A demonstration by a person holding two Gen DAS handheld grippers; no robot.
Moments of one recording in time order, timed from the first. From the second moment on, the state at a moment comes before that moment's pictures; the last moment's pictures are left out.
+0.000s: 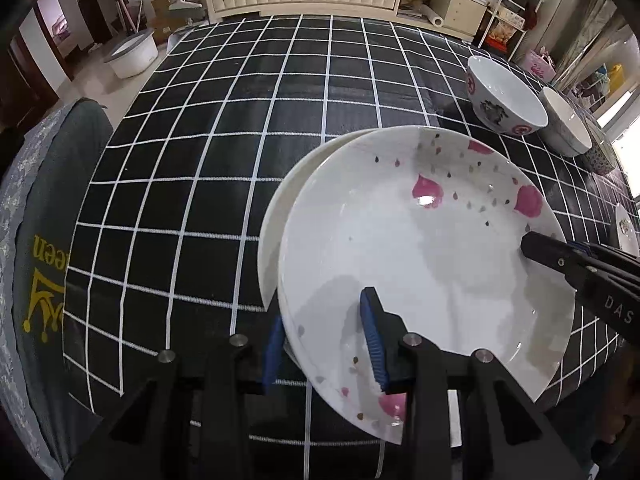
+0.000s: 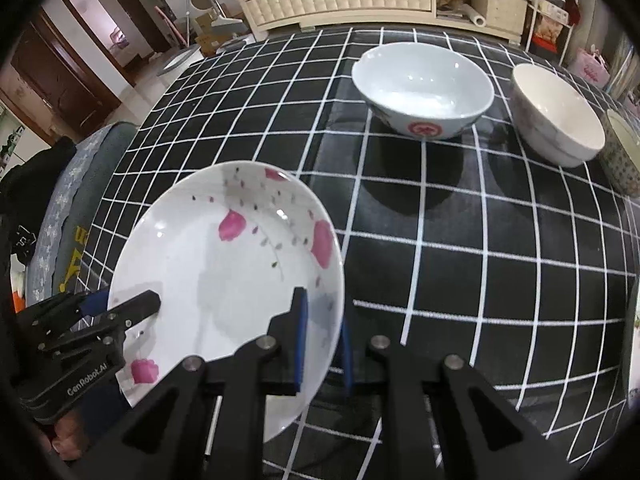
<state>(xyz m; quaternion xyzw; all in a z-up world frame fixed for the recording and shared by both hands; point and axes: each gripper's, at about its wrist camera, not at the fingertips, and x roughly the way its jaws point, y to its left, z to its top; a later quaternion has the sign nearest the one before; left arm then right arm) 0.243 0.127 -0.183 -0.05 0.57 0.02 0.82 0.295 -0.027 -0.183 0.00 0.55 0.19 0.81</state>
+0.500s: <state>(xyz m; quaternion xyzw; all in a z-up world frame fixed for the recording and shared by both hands) 0.248 0.137 -0.183 -0.09 0.57 0.01 0.81 0.302 -0.025 -0.186 0.01 0.56 0.18 0.81</state>
